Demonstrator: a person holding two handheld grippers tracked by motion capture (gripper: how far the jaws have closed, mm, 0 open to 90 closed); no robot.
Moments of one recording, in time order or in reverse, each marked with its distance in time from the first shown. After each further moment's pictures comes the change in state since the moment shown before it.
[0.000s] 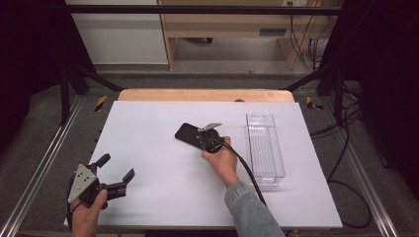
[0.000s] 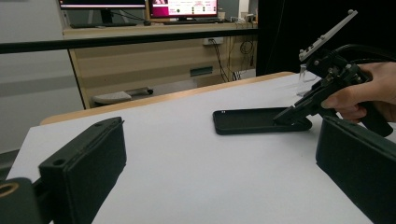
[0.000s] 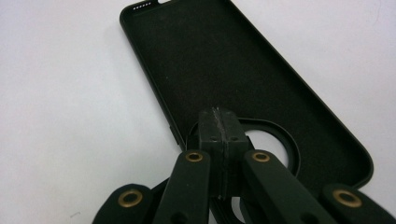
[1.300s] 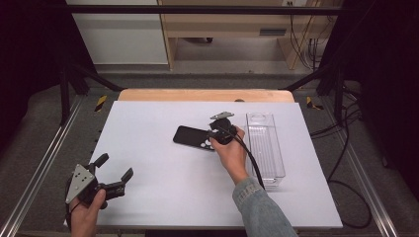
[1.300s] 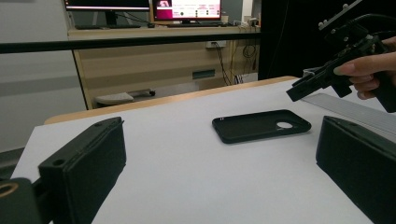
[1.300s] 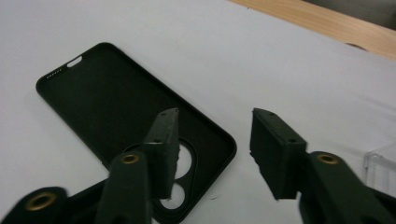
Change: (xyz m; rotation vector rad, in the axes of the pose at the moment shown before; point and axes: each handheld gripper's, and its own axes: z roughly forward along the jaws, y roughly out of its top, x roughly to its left) left arm 0.001 0.001 -0.002 -0.013 0.012 -0.016; right arm -0.026 0.020 -0.040 -0.070 -0.183 0.064
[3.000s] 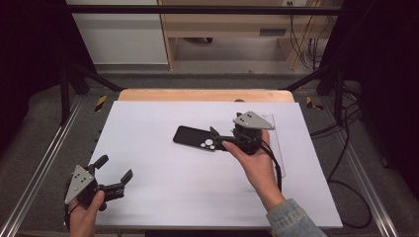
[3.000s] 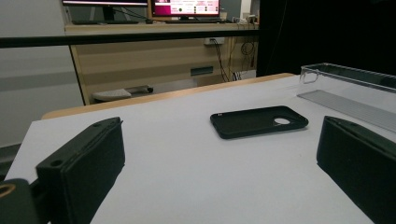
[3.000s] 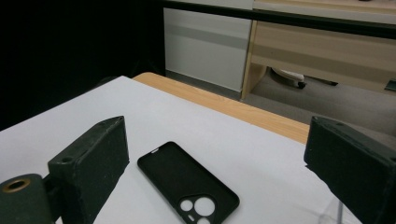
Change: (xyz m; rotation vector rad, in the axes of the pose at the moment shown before) left arm 0.000 -0.002 -0.002 0.013 -0.010 -0.010; right arm -0.009 0.002 -0.138 -0.439 0.137 -0.009
